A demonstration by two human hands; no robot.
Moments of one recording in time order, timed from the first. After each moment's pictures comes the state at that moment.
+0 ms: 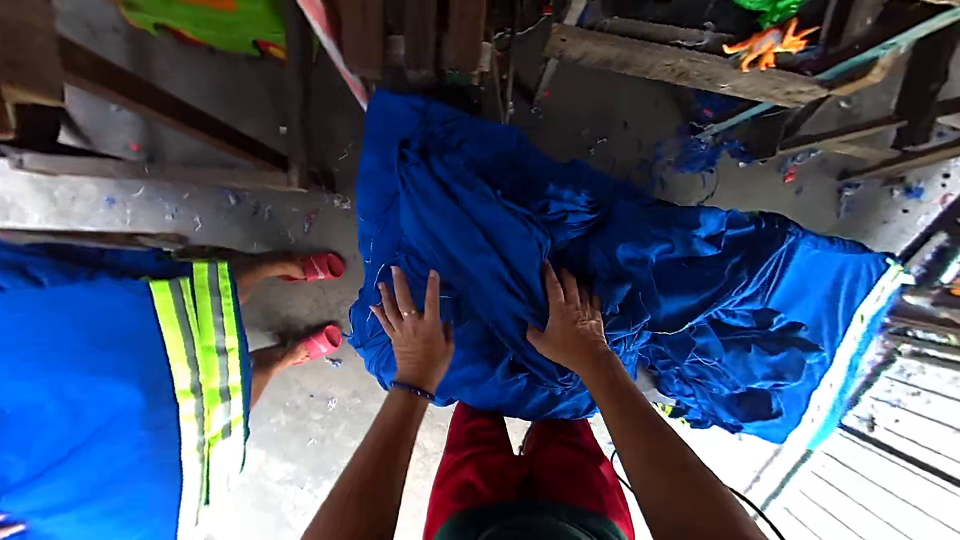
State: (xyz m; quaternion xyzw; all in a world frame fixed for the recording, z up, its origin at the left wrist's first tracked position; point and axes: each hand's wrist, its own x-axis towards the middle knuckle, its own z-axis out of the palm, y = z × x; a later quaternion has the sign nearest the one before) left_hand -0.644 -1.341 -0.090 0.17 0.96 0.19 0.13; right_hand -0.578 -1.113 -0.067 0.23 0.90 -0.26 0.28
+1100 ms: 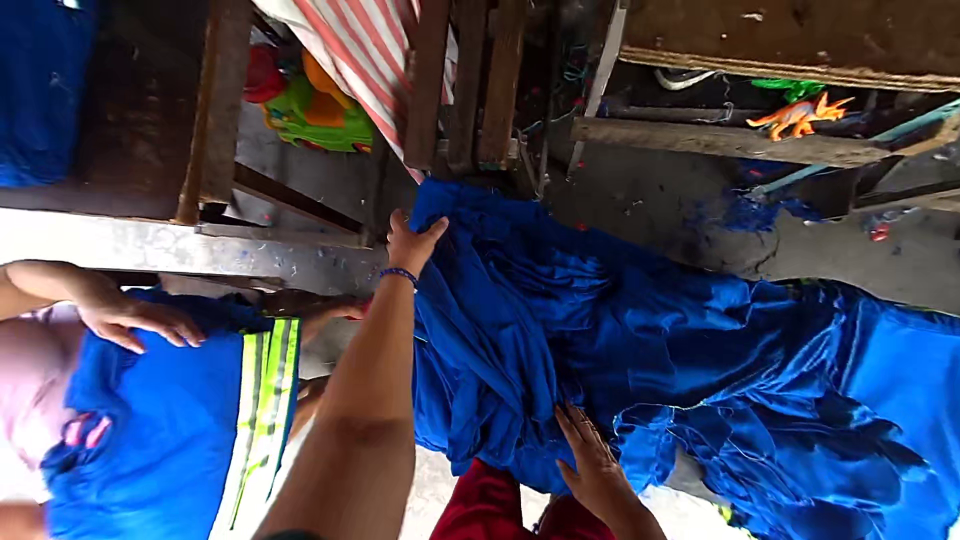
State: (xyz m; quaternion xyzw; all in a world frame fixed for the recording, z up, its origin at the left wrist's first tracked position) left_hand -0.860 -1.273 -0.075 -0.11 0.93 0.31 0.17; right_hand -0.461 -1.113 -0.089 0.16 0.81 -0.43 0.36
